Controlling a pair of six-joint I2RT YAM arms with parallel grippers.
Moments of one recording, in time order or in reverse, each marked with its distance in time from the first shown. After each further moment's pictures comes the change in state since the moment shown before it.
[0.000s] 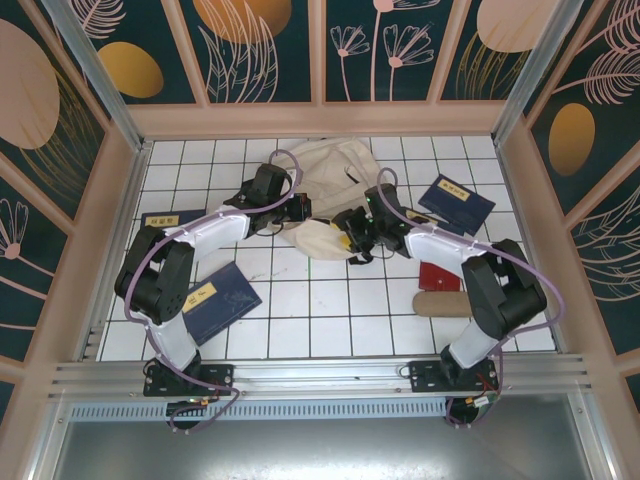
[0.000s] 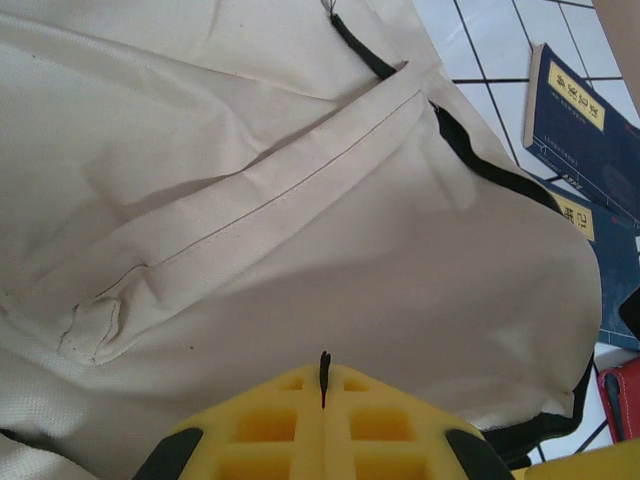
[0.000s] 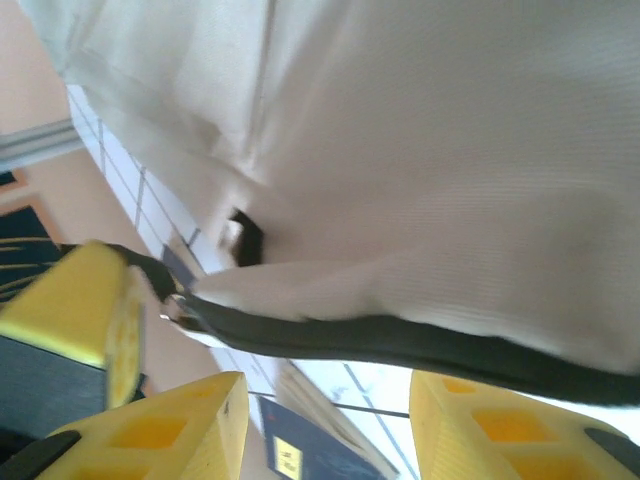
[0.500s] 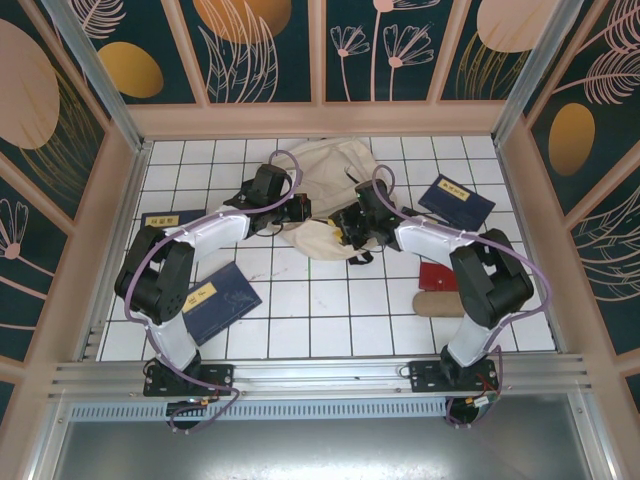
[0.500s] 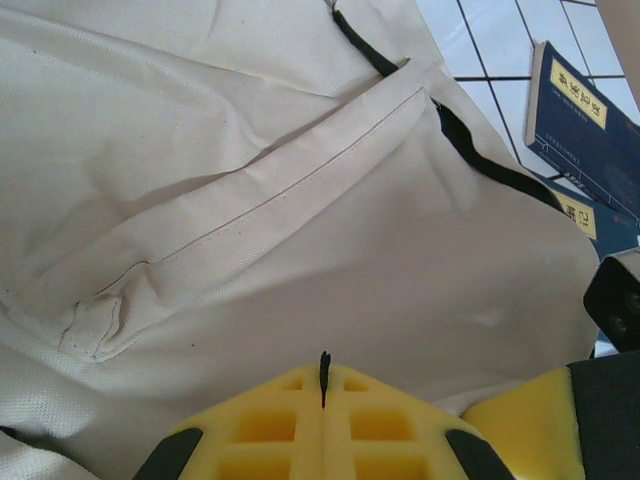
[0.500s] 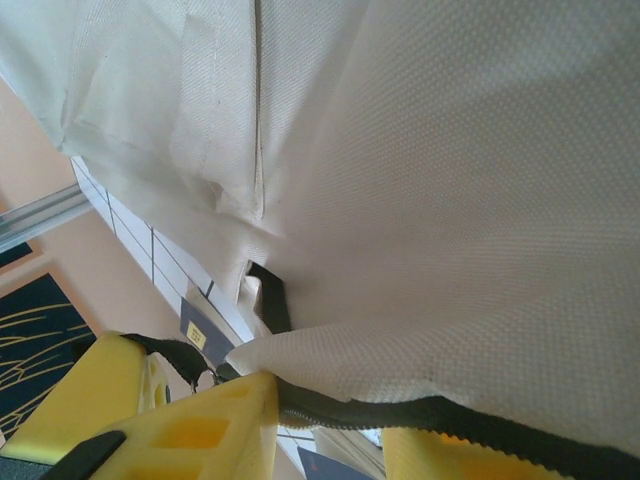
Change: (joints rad) left arm 0.000 0.000 -0.002 0.000 0.000 0.000; right arm 0.025 0.086 0.075 -0.017 0.060 0.137
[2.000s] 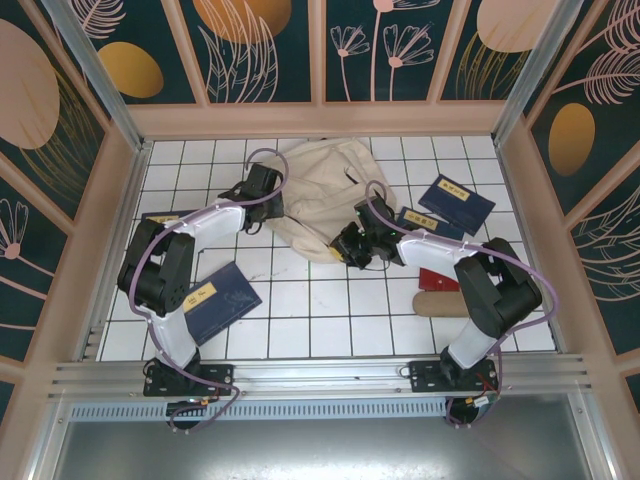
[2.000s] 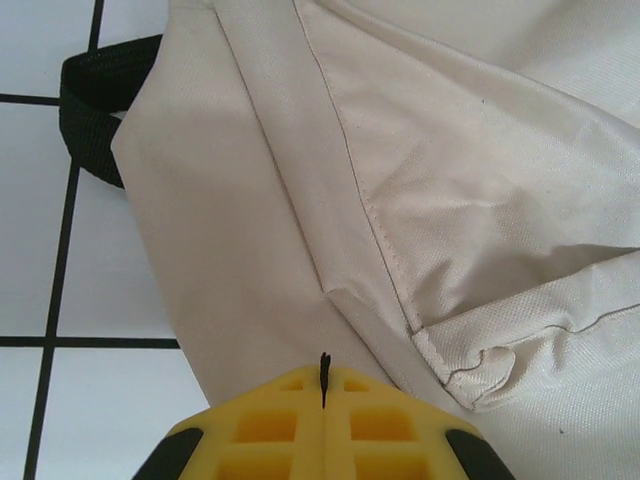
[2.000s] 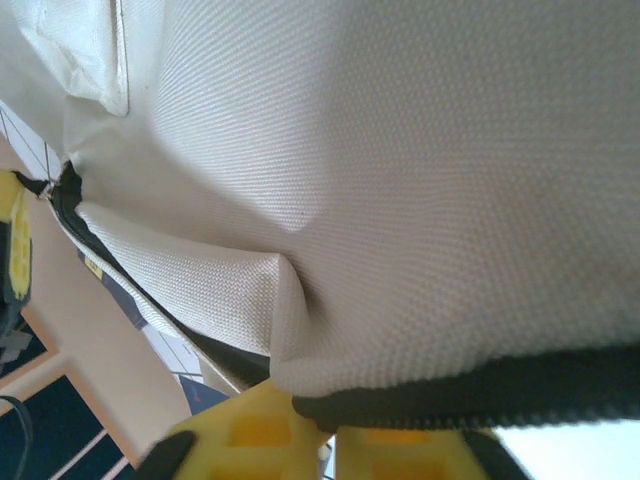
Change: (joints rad) left arm 0.073 0.051 0.054 -0.181 -0.463 0.023; right arm 0.045 -0.075 -0.134 -0.032 -0.058 -0.186
